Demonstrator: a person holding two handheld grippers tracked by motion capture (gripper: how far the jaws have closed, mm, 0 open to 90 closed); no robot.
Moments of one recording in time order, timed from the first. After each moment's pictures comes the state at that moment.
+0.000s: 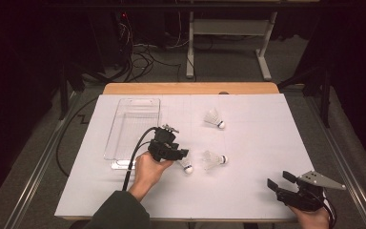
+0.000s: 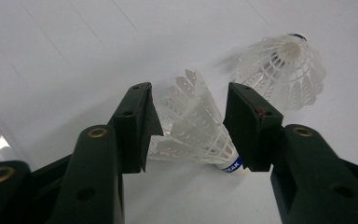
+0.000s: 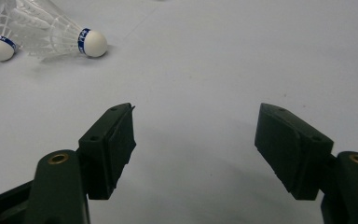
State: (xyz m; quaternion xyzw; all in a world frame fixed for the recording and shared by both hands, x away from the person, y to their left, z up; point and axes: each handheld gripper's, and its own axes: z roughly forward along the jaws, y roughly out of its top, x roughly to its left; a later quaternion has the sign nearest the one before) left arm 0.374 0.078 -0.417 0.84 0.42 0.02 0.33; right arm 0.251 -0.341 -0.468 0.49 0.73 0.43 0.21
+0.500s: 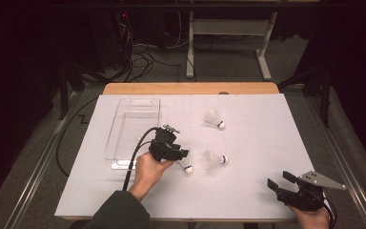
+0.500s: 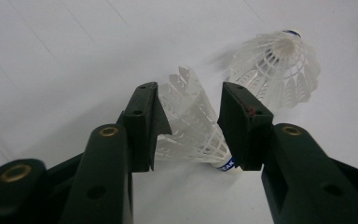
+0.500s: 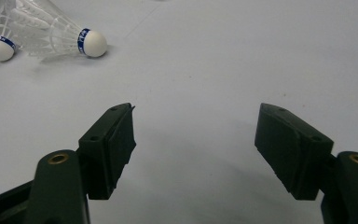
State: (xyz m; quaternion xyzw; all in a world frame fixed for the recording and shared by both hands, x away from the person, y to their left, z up) left arm 0.375 0.077 -0.418 0.85 0.42 0.00 0.33; right arm 0.251 -0.341 -0.468 0.50 0.73 0.43 0.21
